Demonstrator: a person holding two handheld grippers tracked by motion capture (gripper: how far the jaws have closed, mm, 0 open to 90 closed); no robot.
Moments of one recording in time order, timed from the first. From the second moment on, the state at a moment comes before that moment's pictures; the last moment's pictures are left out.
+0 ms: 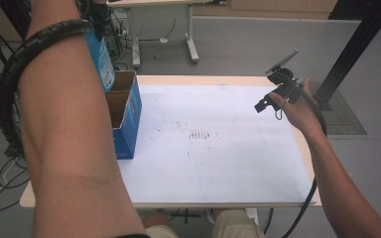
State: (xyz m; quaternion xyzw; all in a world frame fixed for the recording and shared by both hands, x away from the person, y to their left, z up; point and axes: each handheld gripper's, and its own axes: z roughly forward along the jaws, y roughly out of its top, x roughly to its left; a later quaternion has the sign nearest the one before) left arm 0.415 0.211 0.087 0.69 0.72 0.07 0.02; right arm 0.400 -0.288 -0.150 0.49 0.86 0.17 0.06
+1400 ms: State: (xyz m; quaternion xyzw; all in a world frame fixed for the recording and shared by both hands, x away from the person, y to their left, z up) left arm 0.434 0.239 0.006 0.68 0.73 0.05 0.02; right arm 0.404 -0.281 -0.151 0.49 0.86 0.16 0.05
